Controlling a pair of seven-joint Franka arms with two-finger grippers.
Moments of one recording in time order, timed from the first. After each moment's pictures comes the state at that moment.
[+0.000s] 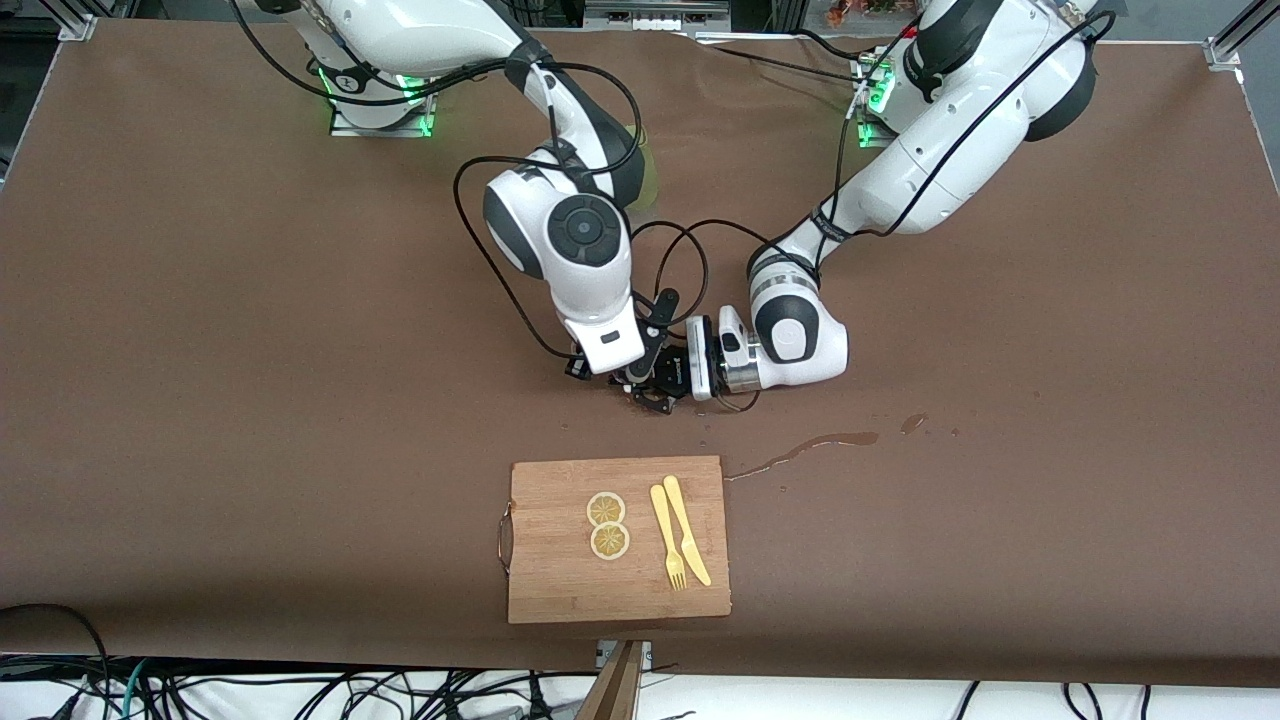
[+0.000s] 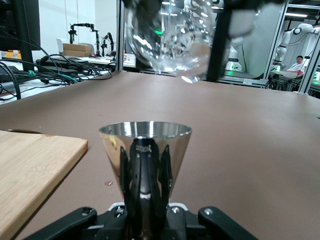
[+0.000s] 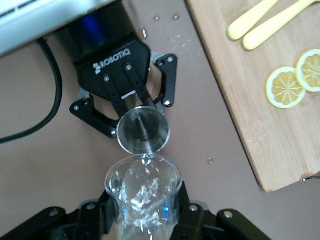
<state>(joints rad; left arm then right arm) -0.18 1.03 -0.48 -1.53 -1.67 2.42 2.49 0.69 0.72 0.00 -1.24 -0.02 1.97 -0.48</state>
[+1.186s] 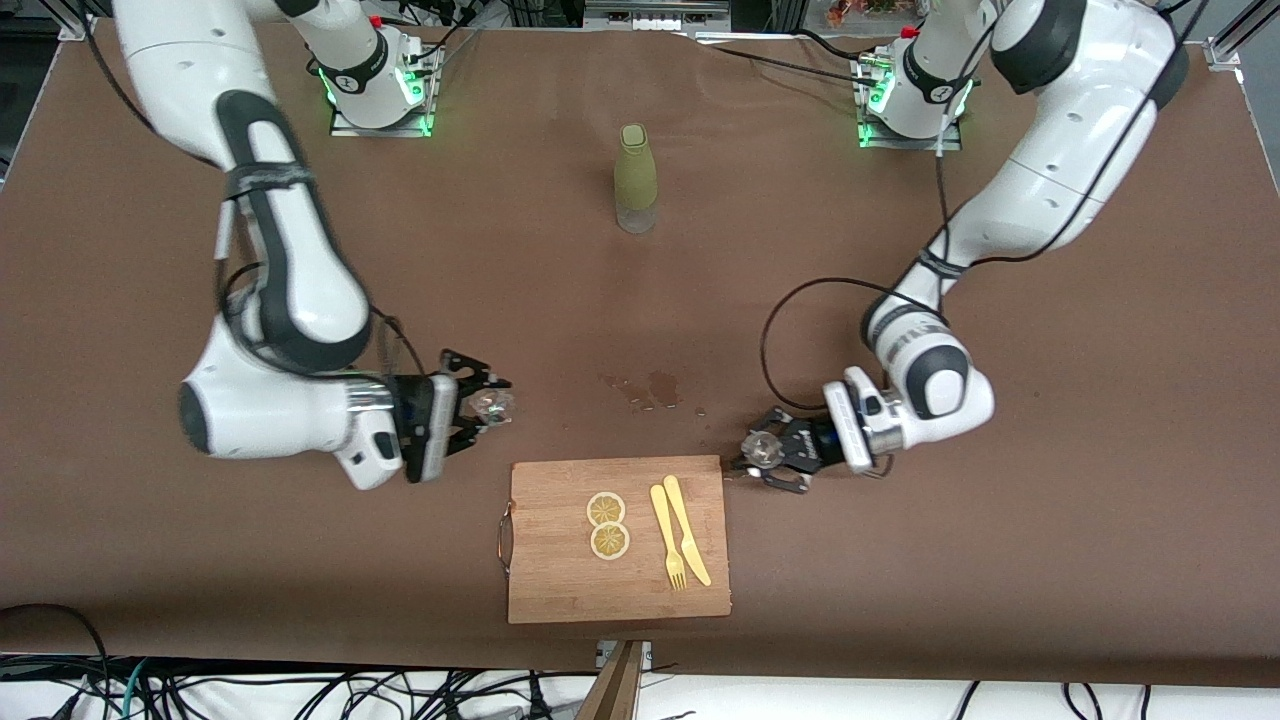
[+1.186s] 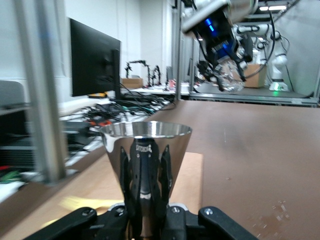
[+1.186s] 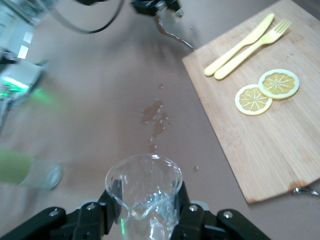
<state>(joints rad) 0.13 0.96 -0.40 -1.50 -1.60 2.18 2.47 0.19 0.74 -0.01 -1.28 0.80 1.75 -1.31</state>
